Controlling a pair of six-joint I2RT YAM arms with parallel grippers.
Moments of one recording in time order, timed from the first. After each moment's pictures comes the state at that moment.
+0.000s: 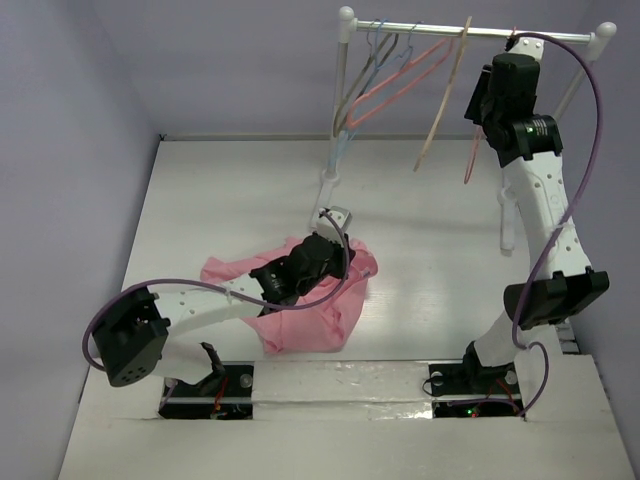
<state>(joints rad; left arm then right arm) -1.02 1.33 0.77 0.21 -0.30 -0.42 0.16 1.63 2.03 -0.72 0.46 0.21</state>
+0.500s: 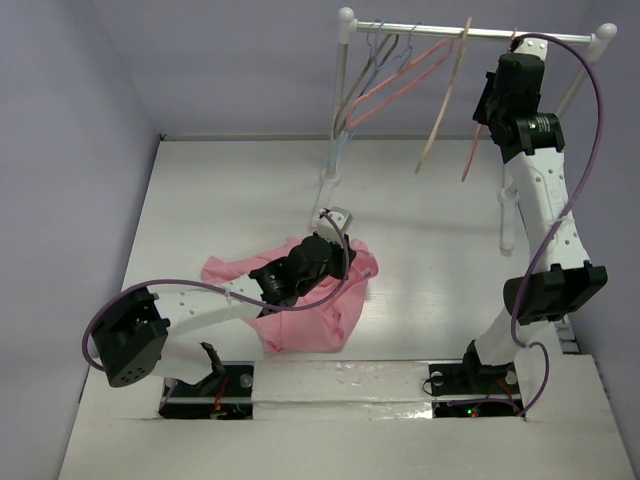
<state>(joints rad) -1.02 1.33 0.75 0.24 -0.28 -0.41 0.10 1.68 2.05 -0.72 0.41 0.20</state>
